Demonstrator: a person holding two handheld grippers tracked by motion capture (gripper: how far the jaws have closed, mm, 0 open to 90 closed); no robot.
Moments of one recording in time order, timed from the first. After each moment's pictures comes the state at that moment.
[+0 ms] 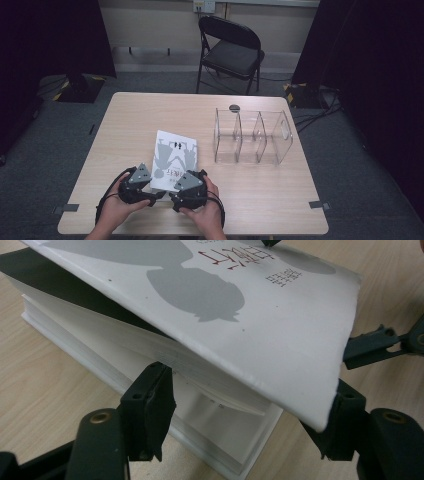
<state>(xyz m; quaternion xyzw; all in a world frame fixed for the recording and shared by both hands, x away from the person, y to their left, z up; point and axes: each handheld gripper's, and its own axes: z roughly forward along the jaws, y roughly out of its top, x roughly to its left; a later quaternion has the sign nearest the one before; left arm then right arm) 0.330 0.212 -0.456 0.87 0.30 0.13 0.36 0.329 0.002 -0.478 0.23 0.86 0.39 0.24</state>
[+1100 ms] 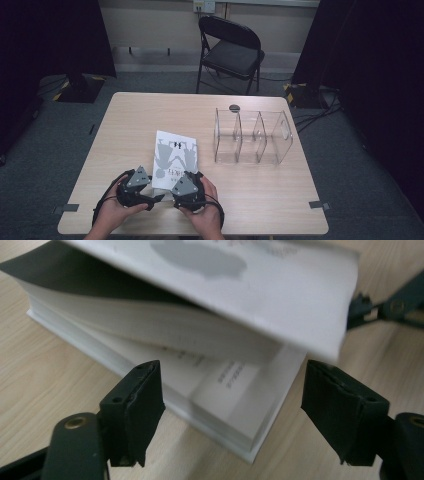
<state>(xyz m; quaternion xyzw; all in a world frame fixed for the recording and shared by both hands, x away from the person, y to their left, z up) 0.322 0.218 -0.461 0.88 0.29 0.15 0.35 0.321 0.006 -0.478 0.20 0.86 0.37 0.30</state>
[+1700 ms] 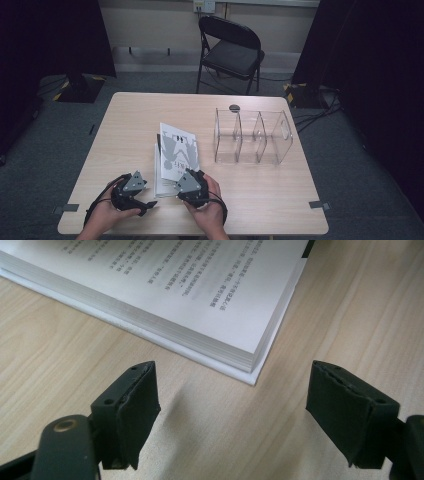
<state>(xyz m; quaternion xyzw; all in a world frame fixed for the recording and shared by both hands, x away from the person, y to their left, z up) 0.323 0.235 -0.476 0.90 0.27 0.13 0.32 0.324 -0.002 -0.463 0.20 0.85 0.36 0.33</state>
